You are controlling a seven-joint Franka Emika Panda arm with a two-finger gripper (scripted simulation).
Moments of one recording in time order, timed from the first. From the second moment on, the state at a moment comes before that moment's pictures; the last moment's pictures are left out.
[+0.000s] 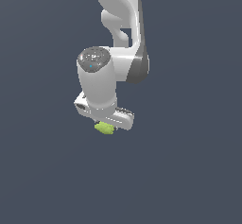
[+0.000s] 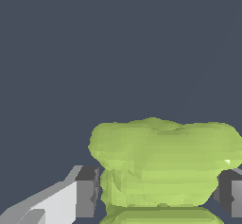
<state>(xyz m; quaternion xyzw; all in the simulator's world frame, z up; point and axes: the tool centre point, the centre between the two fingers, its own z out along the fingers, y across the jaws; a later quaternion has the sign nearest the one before) 0.067 -0.056 0.177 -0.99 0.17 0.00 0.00</state>
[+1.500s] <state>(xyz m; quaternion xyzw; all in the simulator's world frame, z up) -0.066 -0.111 0.465 -0.99 0.17 0.00 0.00</state>
